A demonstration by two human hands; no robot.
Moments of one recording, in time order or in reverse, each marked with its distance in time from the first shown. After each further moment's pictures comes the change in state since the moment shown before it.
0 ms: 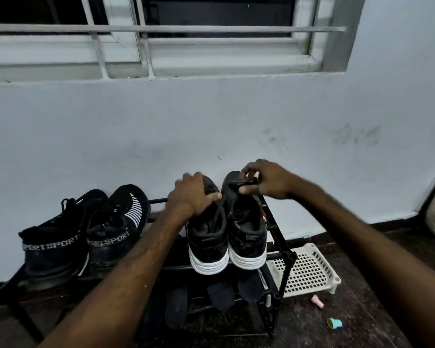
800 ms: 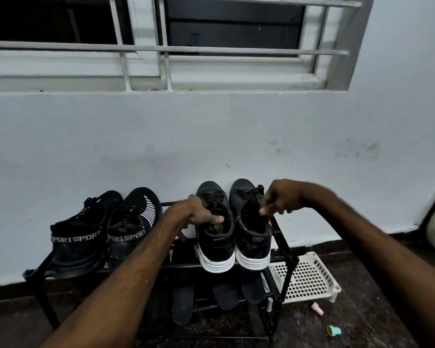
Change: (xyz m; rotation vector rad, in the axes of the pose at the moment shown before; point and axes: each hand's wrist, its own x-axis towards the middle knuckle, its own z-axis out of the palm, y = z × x) left_hand -0.032 -0.008 -0.026 -0.273 -0.448 -0.337; right_hand -0.020 -0.012 -0.016 -0.111 -0.319 0.144
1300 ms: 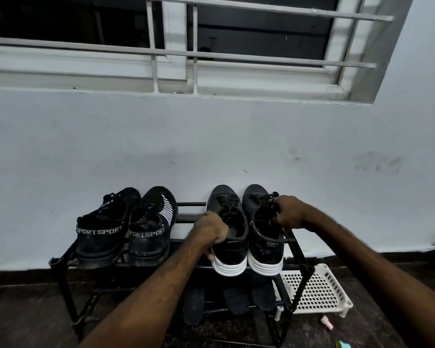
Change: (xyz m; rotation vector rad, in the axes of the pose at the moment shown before) left_hand 0.006 -0.018 0.035 -0.069 0.177 -0.045; right_hand 0.026 -0.014 0.038 0.028 0.161 0.114
